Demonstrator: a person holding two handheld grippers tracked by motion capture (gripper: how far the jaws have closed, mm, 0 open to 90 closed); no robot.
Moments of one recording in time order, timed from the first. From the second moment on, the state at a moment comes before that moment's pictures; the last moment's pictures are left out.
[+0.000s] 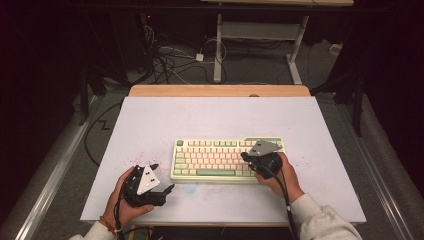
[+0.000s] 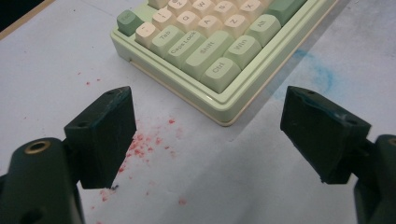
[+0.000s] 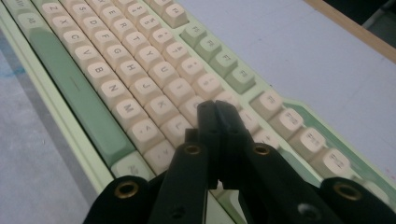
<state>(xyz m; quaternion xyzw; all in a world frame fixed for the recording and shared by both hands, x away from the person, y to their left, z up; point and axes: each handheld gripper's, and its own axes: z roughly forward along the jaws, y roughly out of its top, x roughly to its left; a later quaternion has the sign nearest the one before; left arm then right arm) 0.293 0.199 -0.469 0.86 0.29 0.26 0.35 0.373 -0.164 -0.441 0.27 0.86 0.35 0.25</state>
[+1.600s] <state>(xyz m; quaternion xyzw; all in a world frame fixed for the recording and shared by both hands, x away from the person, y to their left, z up) 0.294 0.197 -0.471 0.86 0.29 0.25 0.34 0.366 -0.160 -0.417 0.25 0.84 0.40 0.25</state>
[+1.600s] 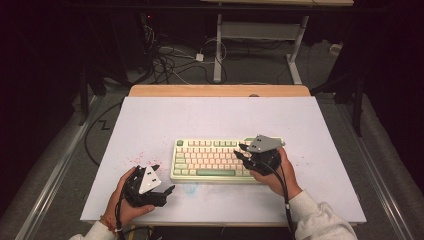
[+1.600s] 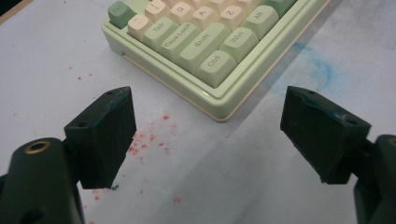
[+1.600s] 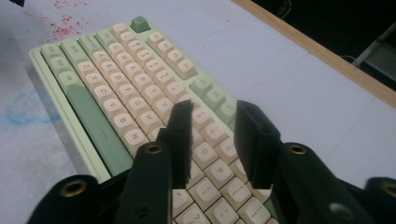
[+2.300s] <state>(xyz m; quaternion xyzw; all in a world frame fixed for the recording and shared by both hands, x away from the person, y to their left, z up) 0.294 0.196 -0.470 0.86 0.29 0.25 0.33 0.331 -0.197 -0.412 0.25 0.81 0.43 0.30</state>
